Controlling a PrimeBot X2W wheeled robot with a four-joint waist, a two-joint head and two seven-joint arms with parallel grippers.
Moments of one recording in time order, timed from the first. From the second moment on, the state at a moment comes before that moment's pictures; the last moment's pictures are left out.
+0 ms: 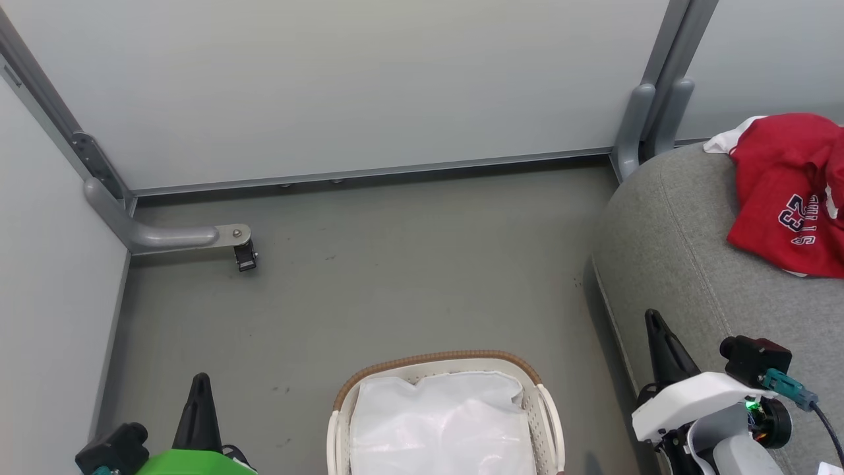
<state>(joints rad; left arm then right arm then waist) 0.06 0.07 -0.03 0.26 -0.56 -0.06 -0.18 -0.11 -0.04 0.03 0.33 0.44 0.13 -0.17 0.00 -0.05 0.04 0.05</state>
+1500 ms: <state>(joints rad) -0.04 0.06 0.05 0.21 -1.12 -0.04 -0.03 -0.13 -0.05 -0.05 0.31 1.07 0.13 -0.02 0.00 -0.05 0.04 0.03</state>
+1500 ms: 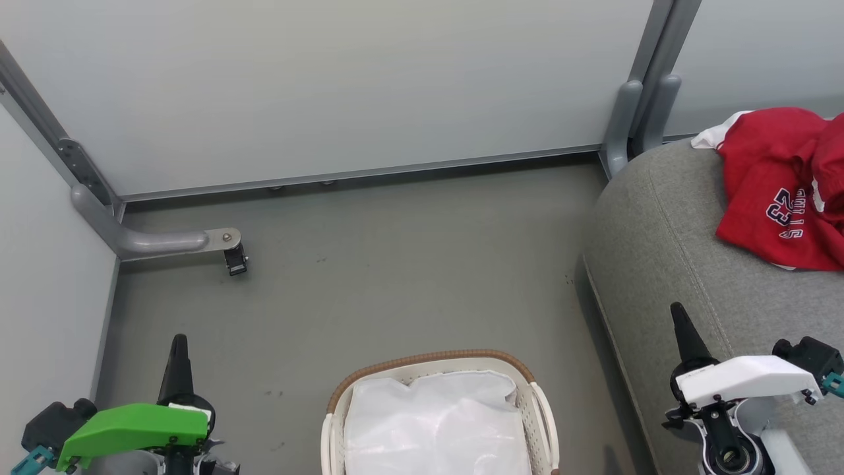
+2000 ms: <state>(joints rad) -0.06 0.05 0.07 0.20 -1.26 -0.03 0.01 -0.15 -0.05 -0.06 0.31 1.22 0.13 0.01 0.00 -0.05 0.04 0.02</state>
